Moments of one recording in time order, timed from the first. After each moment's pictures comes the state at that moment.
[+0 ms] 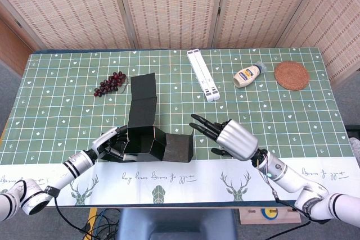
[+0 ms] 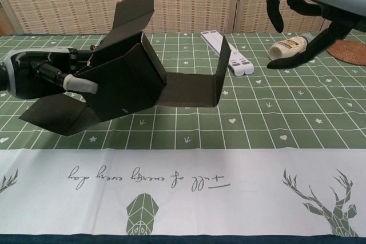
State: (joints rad) left arm -0.83 -1.30 0.08 -1.39 1.62 0.93 -1.58; right arm 0.72 -1.32 0.00 -1.41 -1.82 1.42 0.06
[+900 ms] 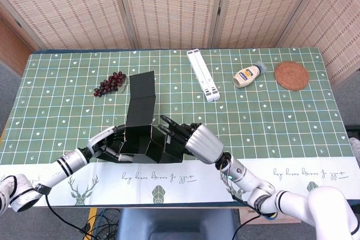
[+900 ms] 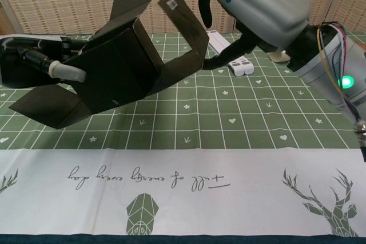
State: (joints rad) left arm -0.87 -1.22 0.12 -1.41 1.69 0.95 -1.67; right arm 0.78 -1.76 0.14 -1.12 -1.86 1.53 -0.04
